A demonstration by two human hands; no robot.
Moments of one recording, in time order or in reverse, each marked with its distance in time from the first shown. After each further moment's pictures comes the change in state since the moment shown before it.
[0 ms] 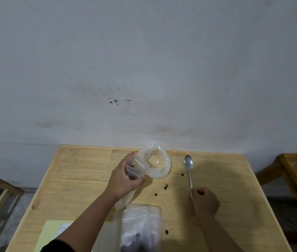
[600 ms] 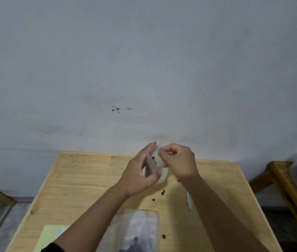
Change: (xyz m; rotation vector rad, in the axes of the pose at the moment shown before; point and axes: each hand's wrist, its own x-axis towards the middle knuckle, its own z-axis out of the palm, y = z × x) left_hand -0.015 0.083 0.014 -0.025 -0.155 0.341; right_hand -0.056 -0.164 -0.051 0.284 -0.424 -0.488
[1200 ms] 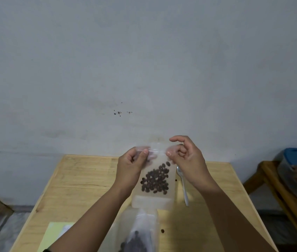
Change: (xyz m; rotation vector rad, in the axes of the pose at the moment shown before) left_hand -0.022 0.040 0.003 -0.341 0.392 -0.089; right_hand -0.042 -0.009 -0.038 0.169 -0.105 -0.262
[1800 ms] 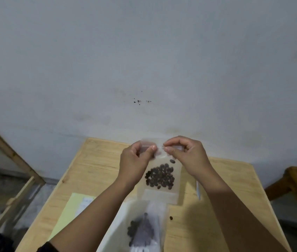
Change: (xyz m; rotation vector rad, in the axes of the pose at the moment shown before) left_hand -0.034 0.014 -0.014 0.202 0.182 0.005; right_hand -0.003 -0.004 0.021 -0.012 -0.163 -0.032
